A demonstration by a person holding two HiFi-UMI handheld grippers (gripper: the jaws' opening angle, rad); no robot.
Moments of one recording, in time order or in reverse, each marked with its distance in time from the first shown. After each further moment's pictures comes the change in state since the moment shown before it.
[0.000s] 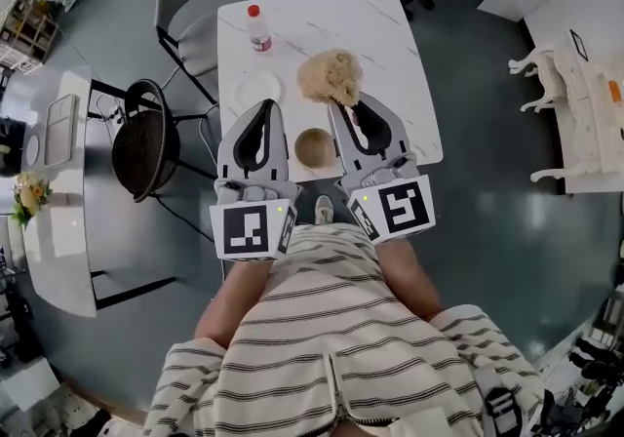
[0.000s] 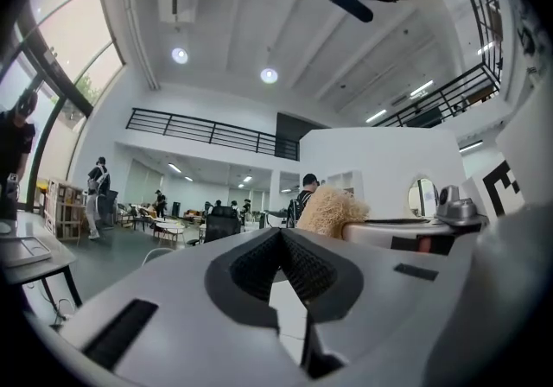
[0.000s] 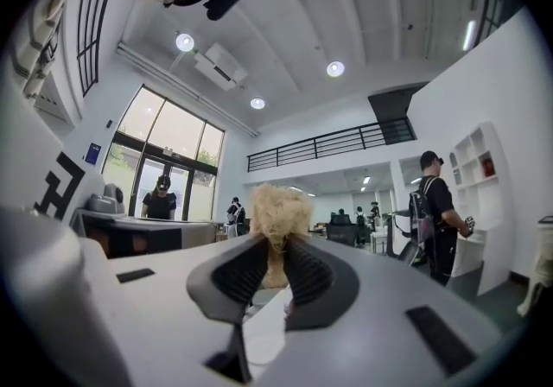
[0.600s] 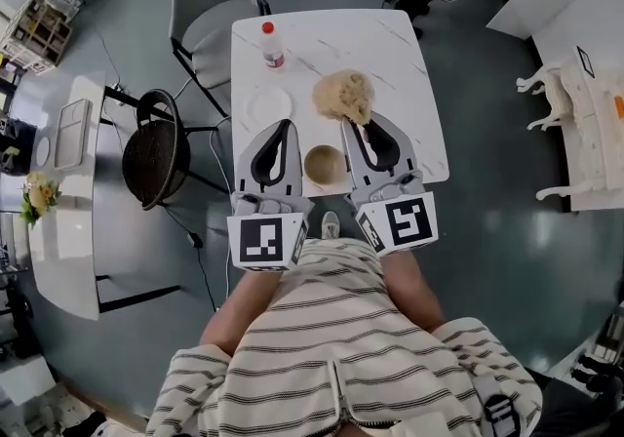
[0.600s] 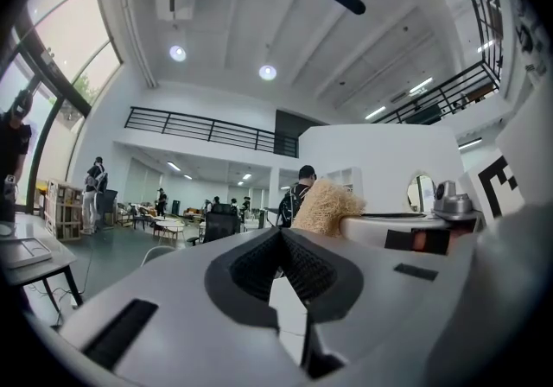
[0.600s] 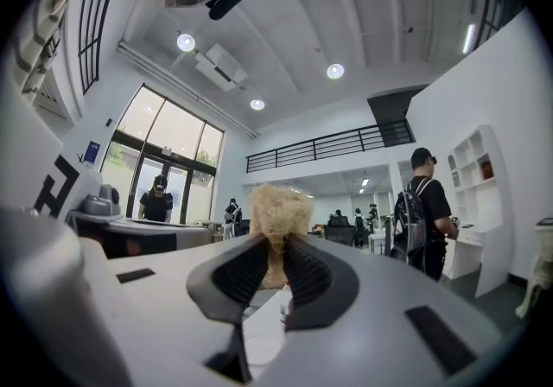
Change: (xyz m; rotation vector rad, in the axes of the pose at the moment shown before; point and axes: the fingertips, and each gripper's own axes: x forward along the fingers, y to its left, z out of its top) left arm 0.001 -0.006 -0.009 0.001 0.018 -0.005; right arm -0.001 -0.006 0.000 -0.009 -0.013 -0.010
